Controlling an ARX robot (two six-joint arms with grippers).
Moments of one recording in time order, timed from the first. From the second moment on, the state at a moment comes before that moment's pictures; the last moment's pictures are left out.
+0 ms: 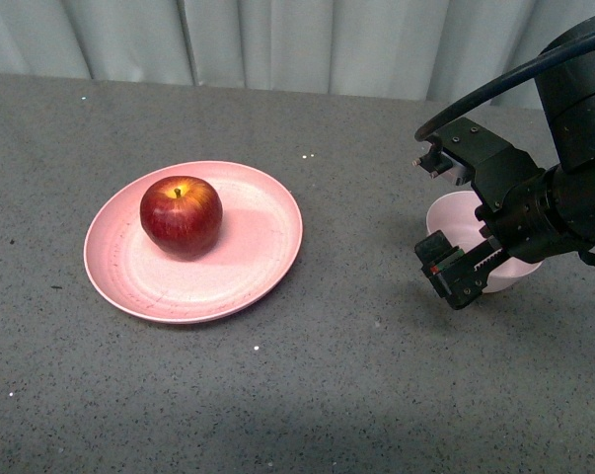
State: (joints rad) left arm 0.00 0.00 0.02 0.00 0.00 0.00; right arm 0.24 2.09 1.00 0.07 -0.08 -0.39
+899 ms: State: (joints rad) left arm 0.00 0.00 0.02 0.00 0.00 0.00; right arm 0.28 2.02 0.98 0.06 -0.15 -0.44
